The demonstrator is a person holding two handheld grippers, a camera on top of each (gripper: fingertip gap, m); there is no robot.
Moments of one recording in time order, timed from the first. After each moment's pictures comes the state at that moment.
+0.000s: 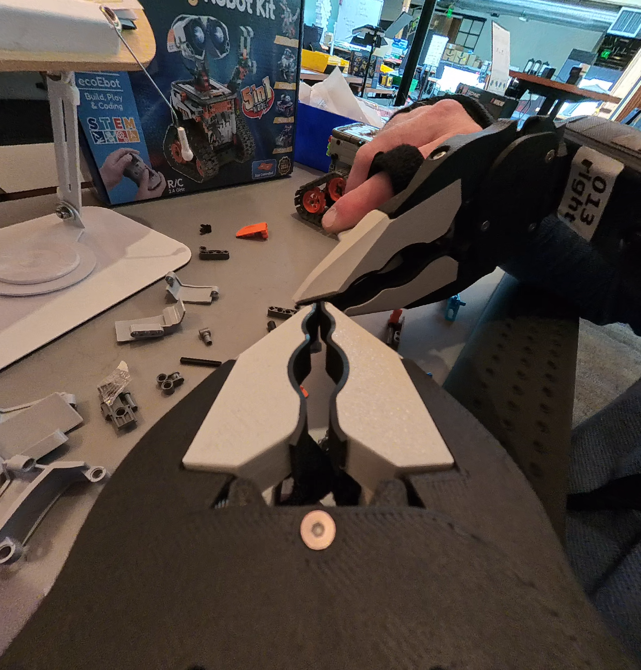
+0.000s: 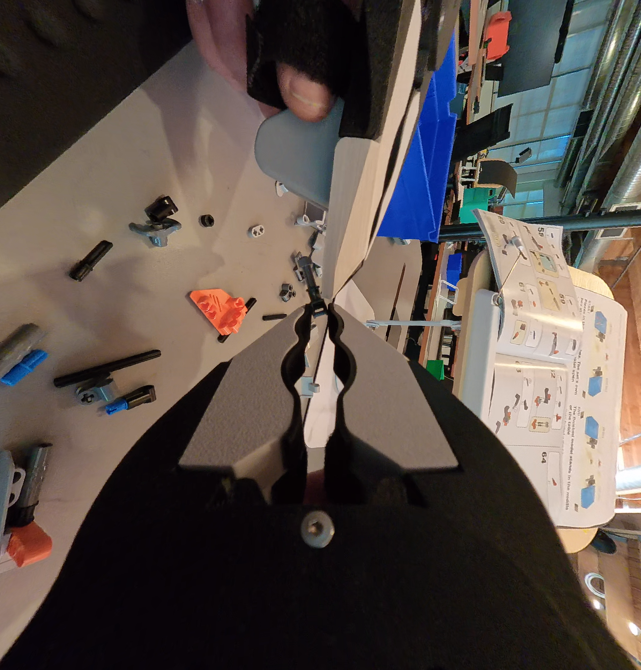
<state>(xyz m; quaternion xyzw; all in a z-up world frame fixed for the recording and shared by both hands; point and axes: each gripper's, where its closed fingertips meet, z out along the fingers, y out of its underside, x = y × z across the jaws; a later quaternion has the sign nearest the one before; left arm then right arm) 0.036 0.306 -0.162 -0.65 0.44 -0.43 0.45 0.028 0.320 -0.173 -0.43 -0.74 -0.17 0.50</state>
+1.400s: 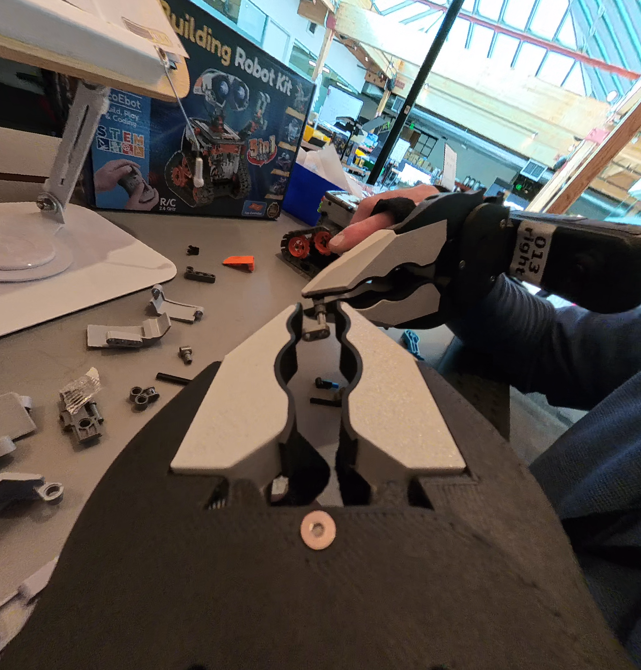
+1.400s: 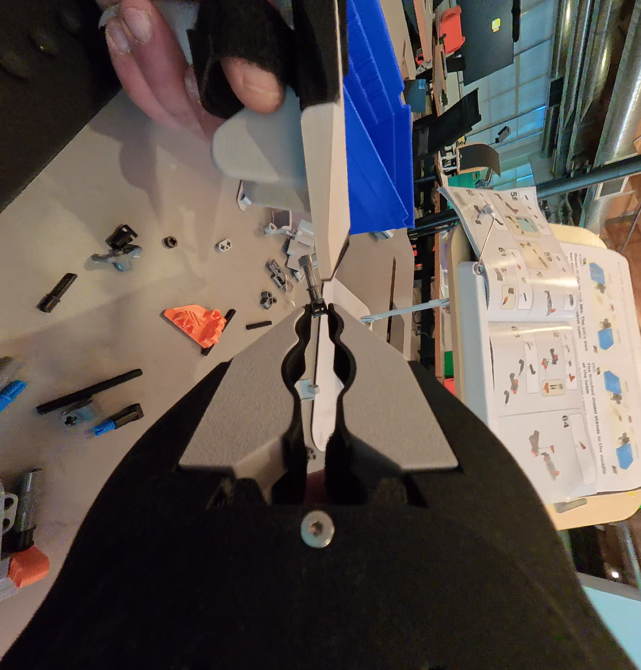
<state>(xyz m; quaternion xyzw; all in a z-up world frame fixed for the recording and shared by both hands) 0.033 0.318 -0.140 -0.64 0.34 -0.53 0.43 0.034 0.328 -0.153 -0.47 -0.69 -0.12 0.54</state>
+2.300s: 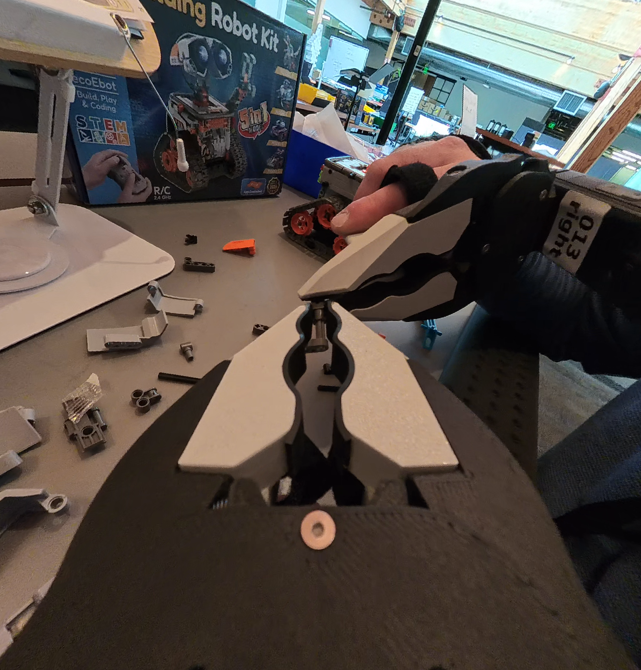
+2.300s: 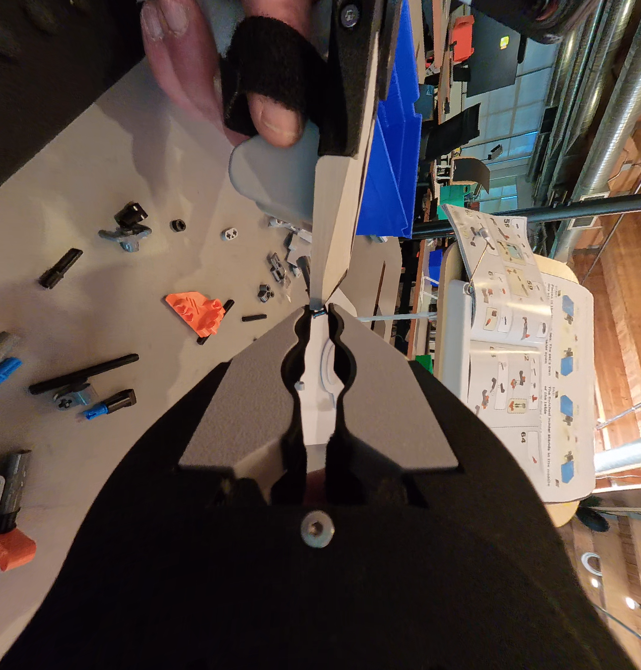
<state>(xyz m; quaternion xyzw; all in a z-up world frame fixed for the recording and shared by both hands) 0.044 0.310 -0.152 -0.65 0.40 -0.49 0.43 0.031 0.322 -0.156 -0.43 -0.71 -0.17 0.53</state>
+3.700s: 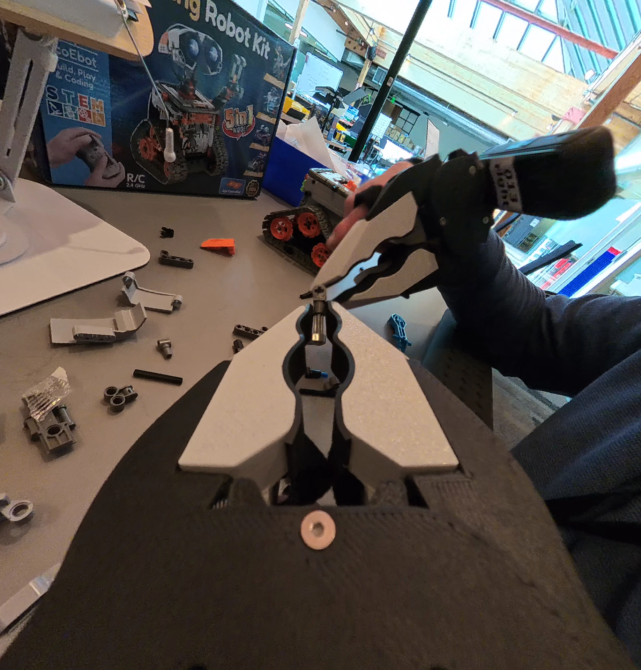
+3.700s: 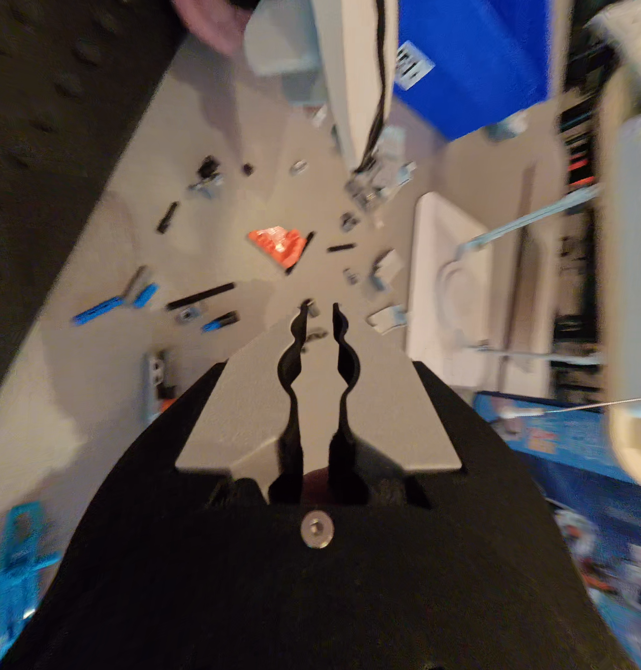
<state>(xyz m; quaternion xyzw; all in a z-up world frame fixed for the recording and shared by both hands) 0.041 0.311 -0.148 -0.64 0.37 -0.55 0.39 0.087 0.312 -0.179 -0.60 -0.69 -0.02 0.41</state>
